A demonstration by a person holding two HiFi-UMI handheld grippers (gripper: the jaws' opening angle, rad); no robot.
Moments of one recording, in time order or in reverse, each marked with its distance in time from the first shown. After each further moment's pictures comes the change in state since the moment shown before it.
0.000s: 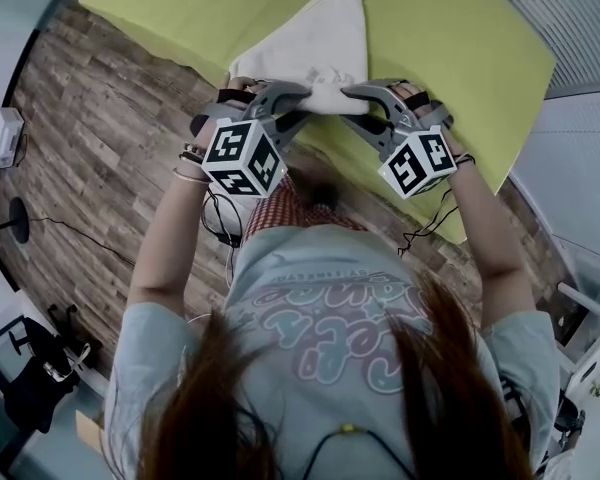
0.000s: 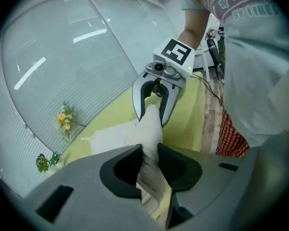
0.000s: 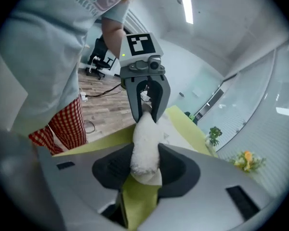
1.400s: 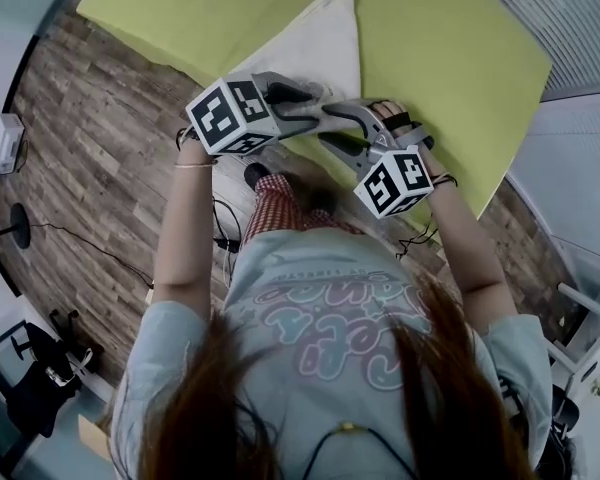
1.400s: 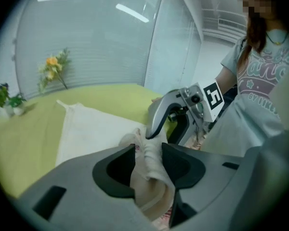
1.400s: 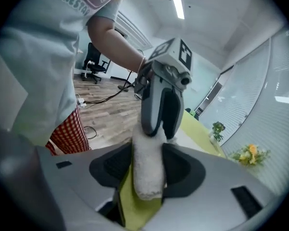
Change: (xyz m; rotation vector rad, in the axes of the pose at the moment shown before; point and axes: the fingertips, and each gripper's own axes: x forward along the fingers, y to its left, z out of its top) left arm 0.004 0.008 0.014 -0.521 -0.094 -0.426; right arm 0.011 0.015 0.020 0.092 0.024 0.014
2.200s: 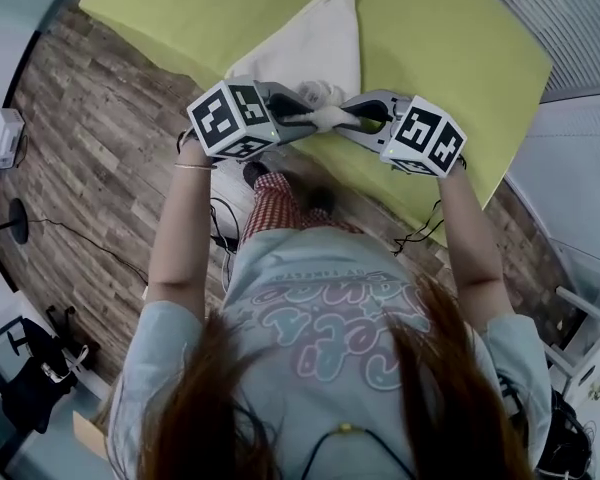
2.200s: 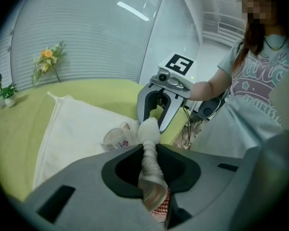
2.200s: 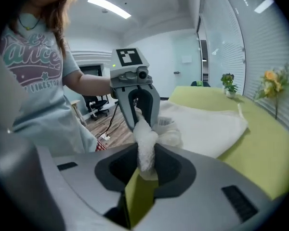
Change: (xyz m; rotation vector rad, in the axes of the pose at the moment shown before) left arm 0.007 -0.025 -0.008 -0.021 0.022 -0.058; right arm -0.023 -0.003 -0.013 0.561 -0.045 0.346
